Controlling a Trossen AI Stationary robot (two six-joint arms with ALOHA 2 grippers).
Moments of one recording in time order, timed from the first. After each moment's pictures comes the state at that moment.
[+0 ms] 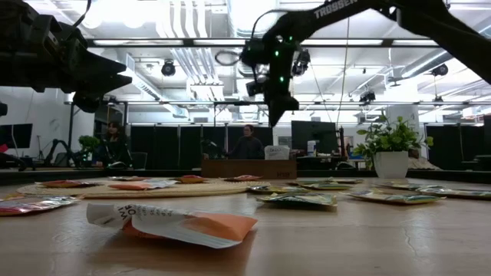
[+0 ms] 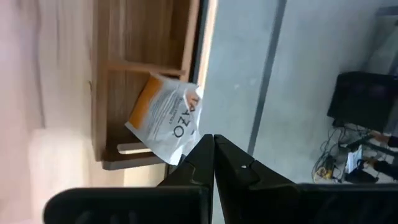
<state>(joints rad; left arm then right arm) 0.17 0.02 0.01 0.01 0.01 -0.26 -0.53 2.17 2.07 -1.06 0.36 -0.73</state>
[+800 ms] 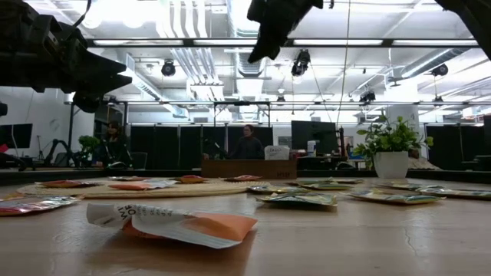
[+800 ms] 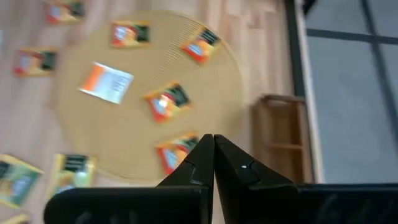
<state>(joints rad) 0.17 0.02 0.01 0.01 0.01 -0.26 -0.45 1.93 2.08 -1.06 -0.33 -0.41</state>
